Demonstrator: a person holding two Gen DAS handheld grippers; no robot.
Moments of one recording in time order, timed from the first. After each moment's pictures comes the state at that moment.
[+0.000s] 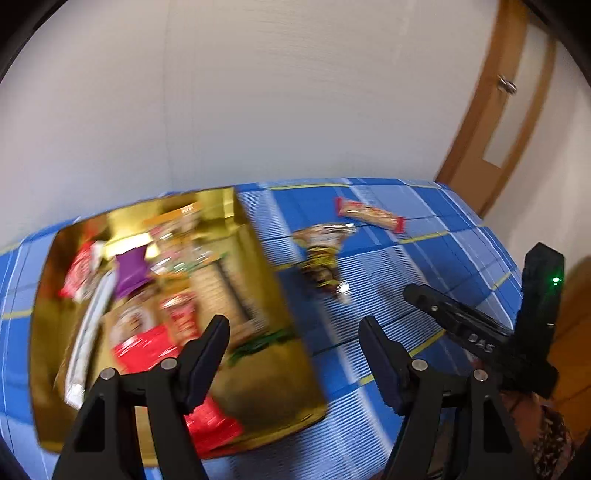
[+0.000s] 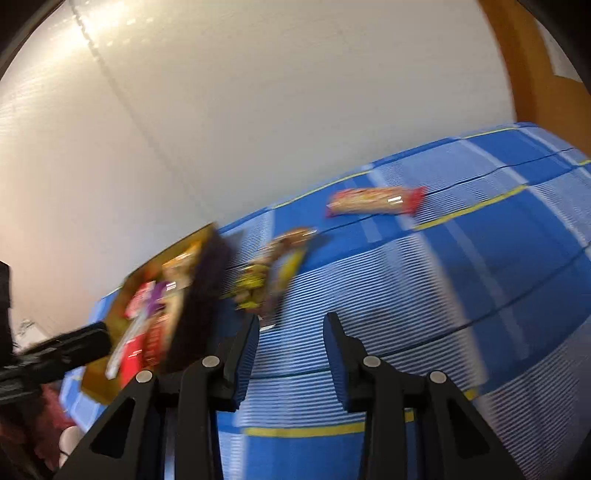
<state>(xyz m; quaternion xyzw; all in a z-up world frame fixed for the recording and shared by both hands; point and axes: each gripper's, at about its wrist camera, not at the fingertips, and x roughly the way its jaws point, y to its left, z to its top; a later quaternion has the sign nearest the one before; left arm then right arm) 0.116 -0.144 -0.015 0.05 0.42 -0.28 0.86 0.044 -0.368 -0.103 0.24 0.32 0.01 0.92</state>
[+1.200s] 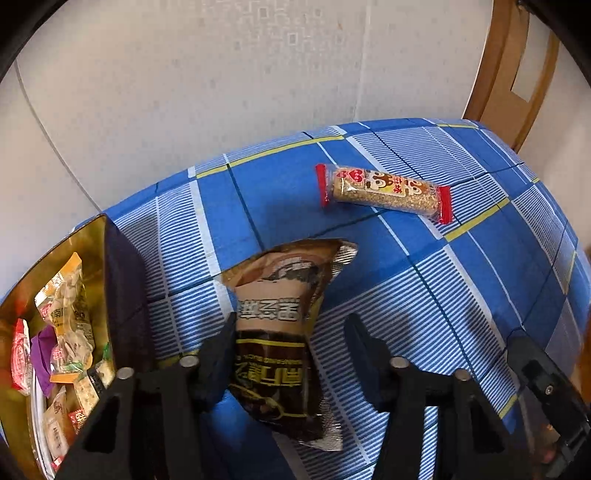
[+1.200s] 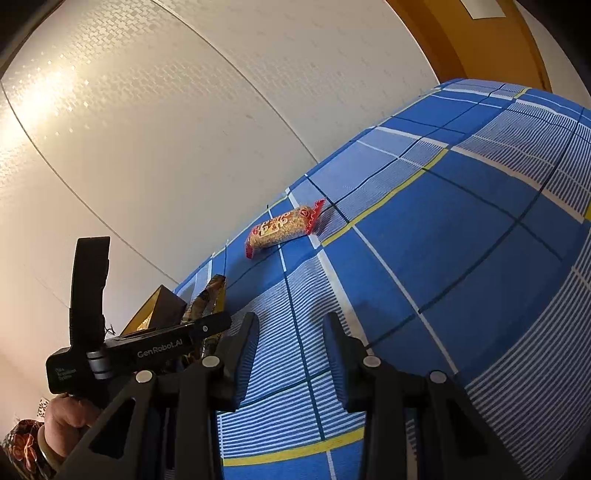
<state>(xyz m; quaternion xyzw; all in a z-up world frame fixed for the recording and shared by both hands) 0.209 -0.282 -0.098 0.15 0.48 -0.24 0.83 0.032 -0.423 -0.129 0.35 0.28 -0.03 0.89</state>
